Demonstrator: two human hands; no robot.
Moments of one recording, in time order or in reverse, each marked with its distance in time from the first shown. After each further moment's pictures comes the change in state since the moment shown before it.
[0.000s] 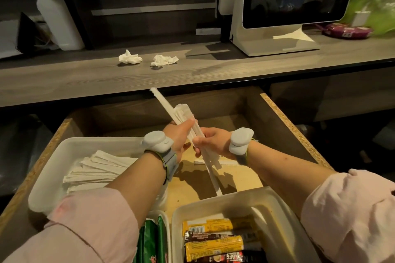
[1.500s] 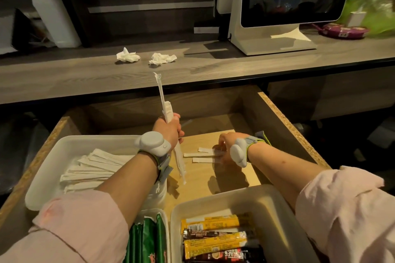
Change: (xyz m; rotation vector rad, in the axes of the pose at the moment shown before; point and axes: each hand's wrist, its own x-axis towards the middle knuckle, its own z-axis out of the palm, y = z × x) left_hand 0.015 -0.002 -0.016 0.009 0.135 0.100; right_hand 0.017 0.044 -0.044 -1.014 0.043 0.259
